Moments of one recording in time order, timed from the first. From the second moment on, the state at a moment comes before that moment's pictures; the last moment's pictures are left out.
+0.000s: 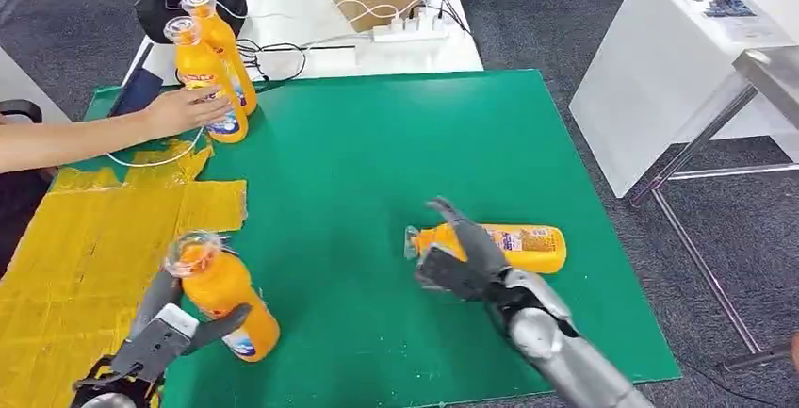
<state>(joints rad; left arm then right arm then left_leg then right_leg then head) 0.11 0.17 -0.11 -1.68 -0.49 -0.07 -0.33 -0.15 -0.28 0.41 -1.35 0.51 0.05 -0.05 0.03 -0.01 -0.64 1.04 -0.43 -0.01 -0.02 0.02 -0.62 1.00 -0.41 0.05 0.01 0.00</state>
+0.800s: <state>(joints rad) 0.10 0.26 -0.19 -1.56 -1.54 0.44 -0.09 0.13 -0.36 -0.02 -1.67 0.56 0.12 -0.08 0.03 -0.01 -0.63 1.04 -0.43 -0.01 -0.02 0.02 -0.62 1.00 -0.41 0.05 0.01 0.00</state>
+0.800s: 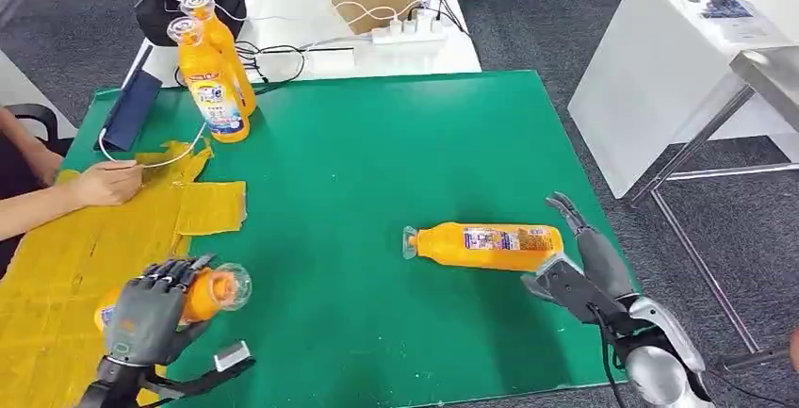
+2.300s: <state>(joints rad) -0.36 0.43 -0.45 -0.82 -1.52 0.22 0.07 -0.13 -0.42 0.28 -1.40 0.61 0.17 -0.03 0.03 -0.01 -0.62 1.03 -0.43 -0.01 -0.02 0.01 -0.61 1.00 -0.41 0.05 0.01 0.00</state>
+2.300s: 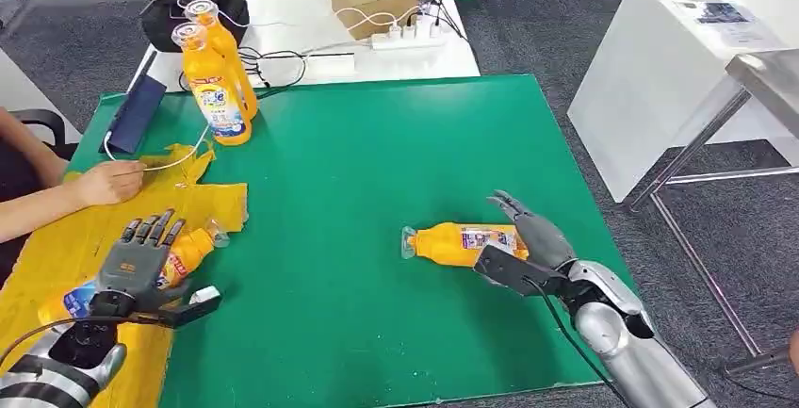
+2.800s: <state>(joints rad) -0.19 0.42 -0.25 -1.10 -1.06 0.22 -0.27 -0.15 -0.48 0.35 -1.38 0.60 0.21 -0.04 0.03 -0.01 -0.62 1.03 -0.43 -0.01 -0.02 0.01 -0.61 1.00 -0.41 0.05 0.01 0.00</state>
